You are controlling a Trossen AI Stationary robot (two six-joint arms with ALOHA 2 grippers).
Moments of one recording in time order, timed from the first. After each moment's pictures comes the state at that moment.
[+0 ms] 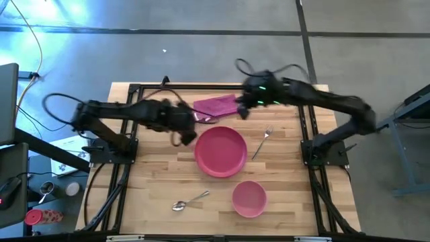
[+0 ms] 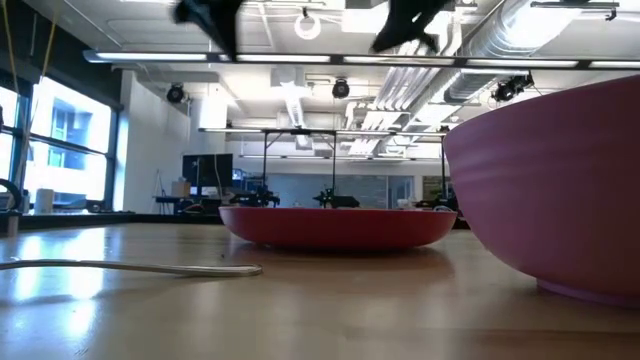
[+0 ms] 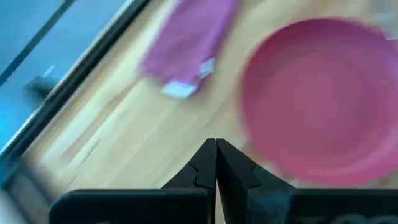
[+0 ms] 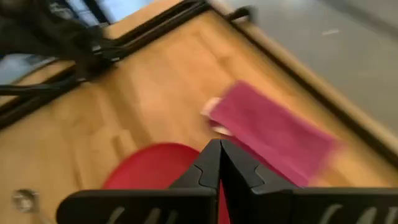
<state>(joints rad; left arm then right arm) 0.04 1.51 1.57 -1.37 -0.49 -0.70 -0.30 1.44 1.41 -0.63 0.00 0.30</state>
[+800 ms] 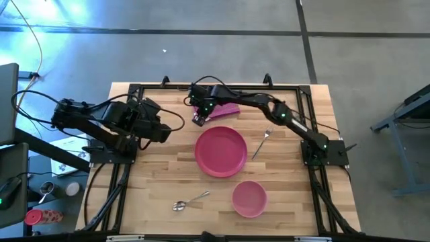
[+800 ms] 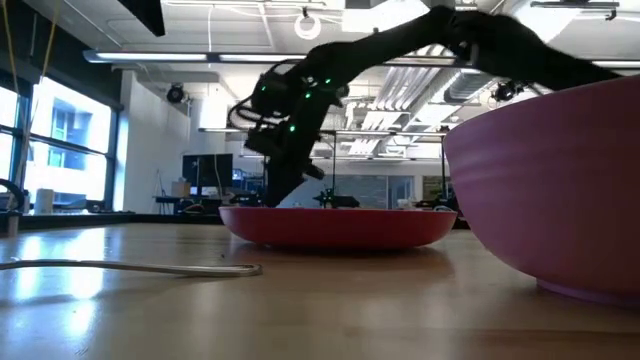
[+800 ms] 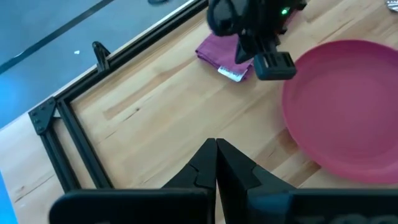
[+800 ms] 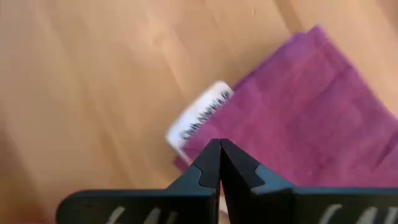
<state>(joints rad) -0.10 1.23 1.43 -1.57 -0.64 -1.06 -0.34 2.55 2.36 -0.96 -0.06 0.10</state>
